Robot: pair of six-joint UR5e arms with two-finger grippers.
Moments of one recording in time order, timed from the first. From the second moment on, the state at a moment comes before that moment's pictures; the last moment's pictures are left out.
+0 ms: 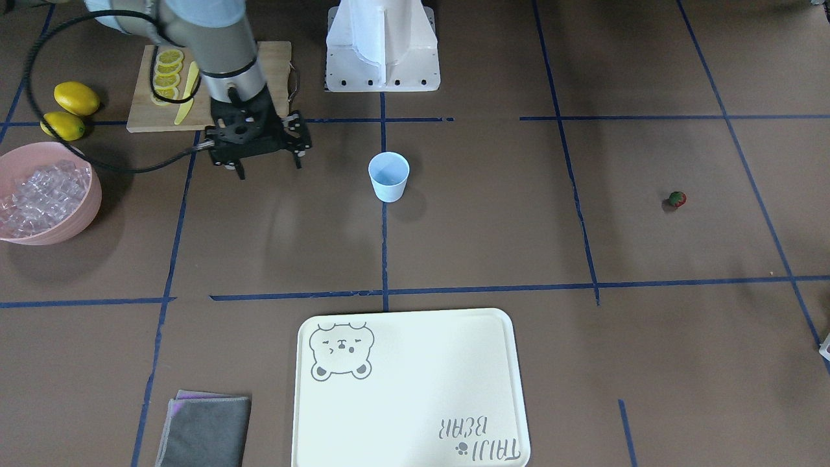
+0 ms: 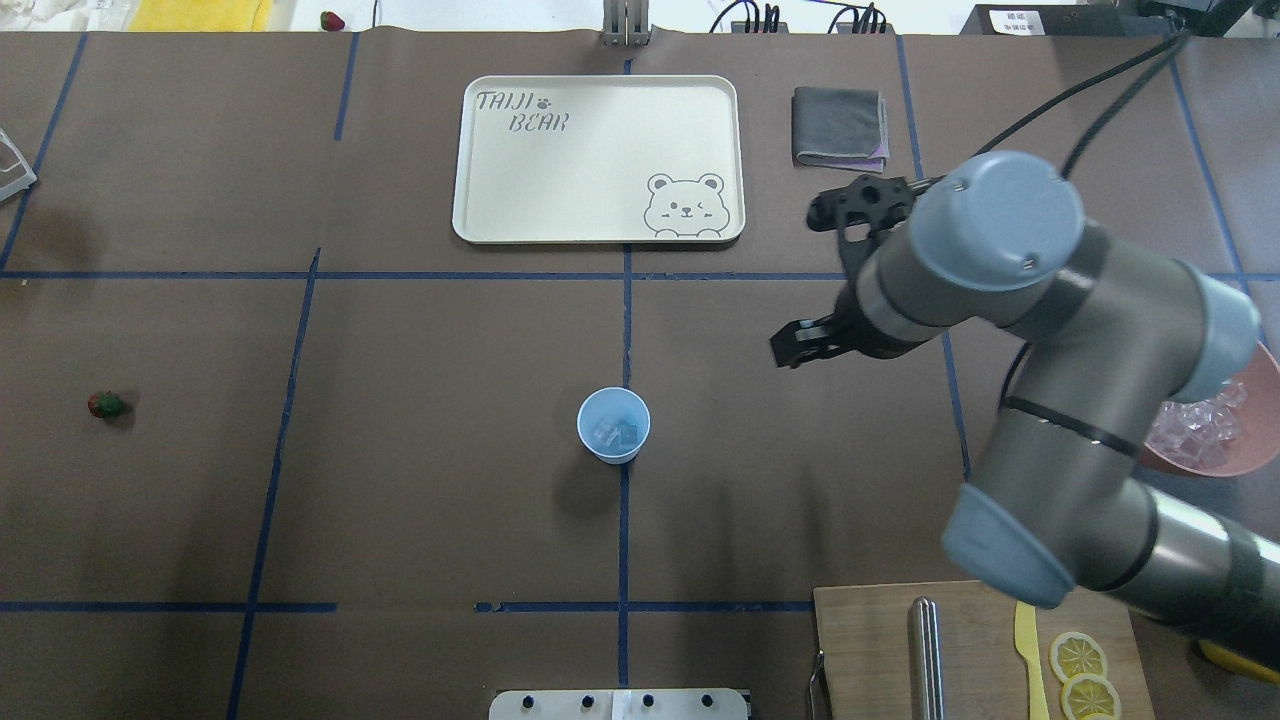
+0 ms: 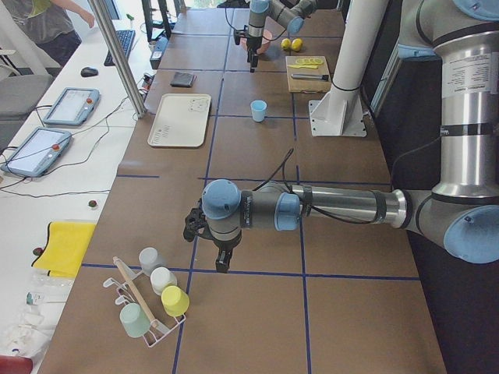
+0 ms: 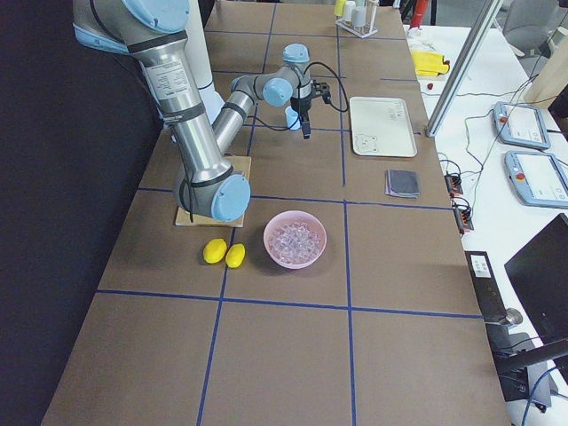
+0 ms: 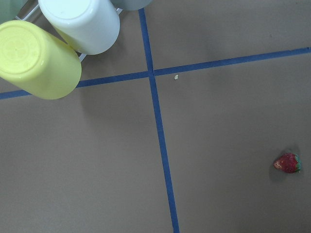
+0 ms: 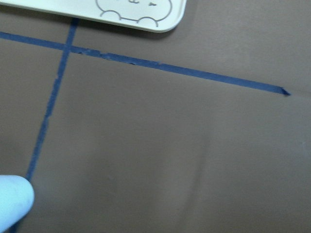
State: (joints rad) left arm -1.58 -1.47 -1.73 -1.56 -2.41 0.14; right arm 0.66 -1.20 2.03 -1.65 1.90 0.87
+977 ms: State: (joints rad) left arm -1.58 -1.47 -1.73 -1.56 -2.41 0.14; right arm 1.03 -1.77 2.03 -1.31 2.13 0.41
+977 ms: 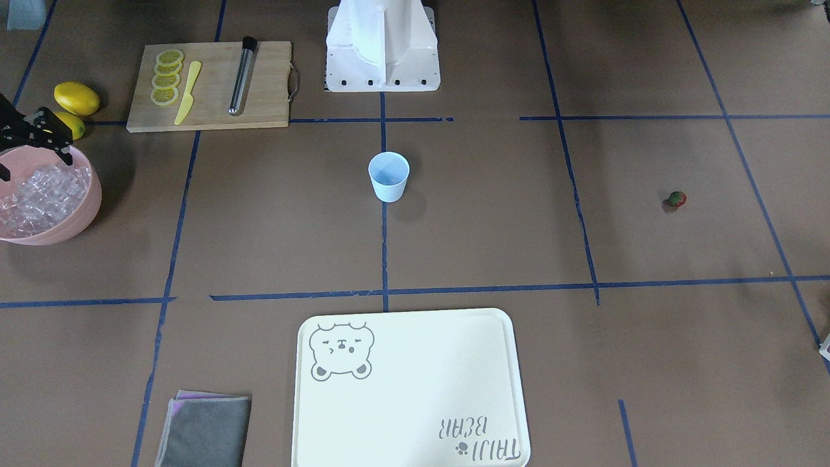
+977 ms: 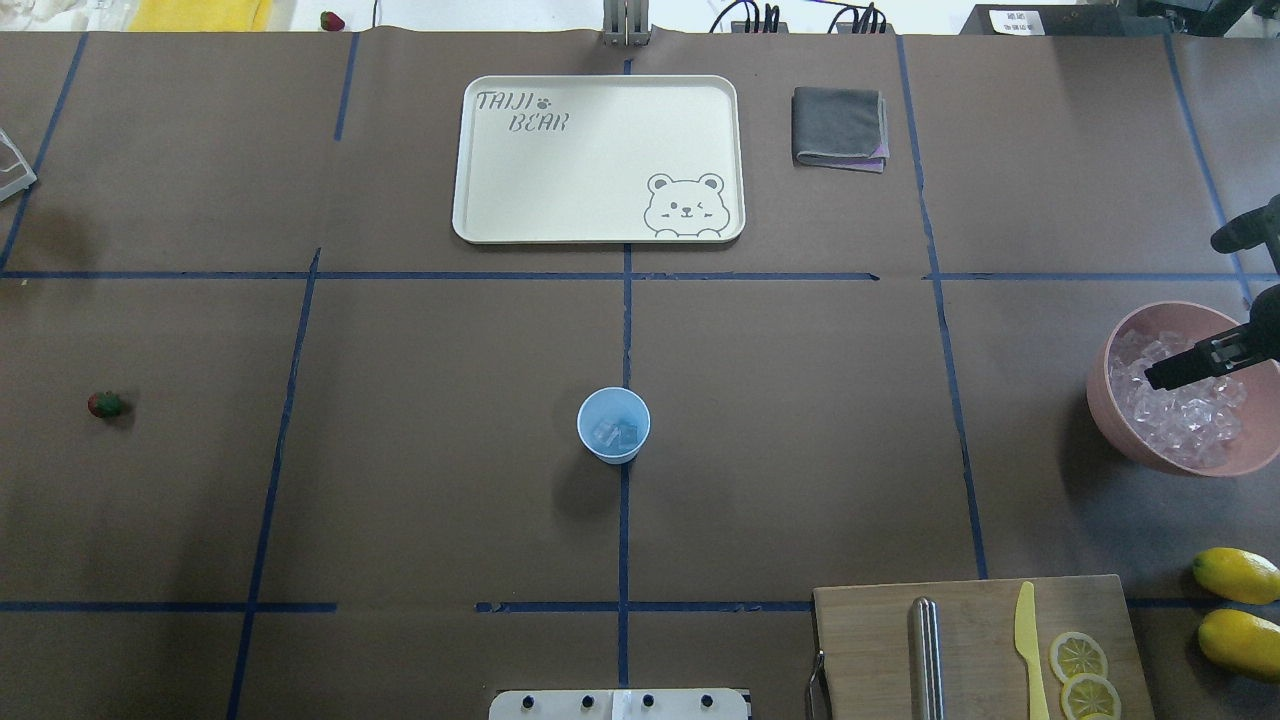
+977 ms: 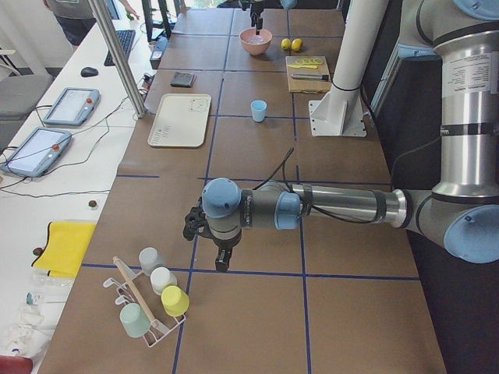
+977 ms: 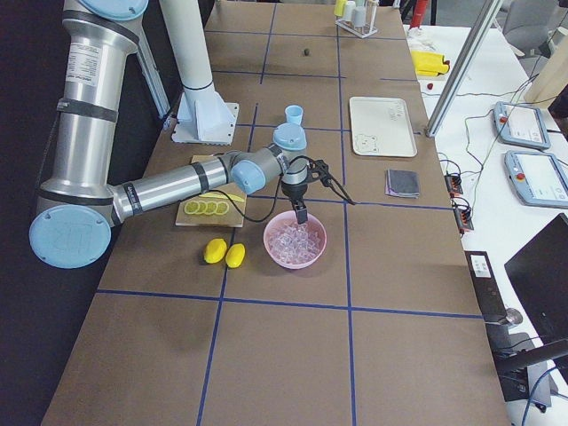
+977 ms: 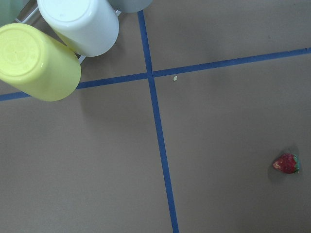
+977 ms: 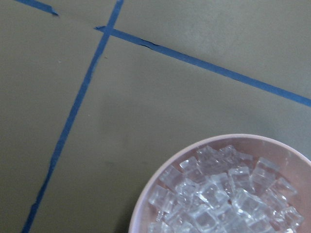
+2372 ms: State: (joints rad) left arm -1.58 -1.47 -1.74 -1.56 -2.41 0.14; right arm 1.03 -1.81 1.87 -1.11 2.15 0.45
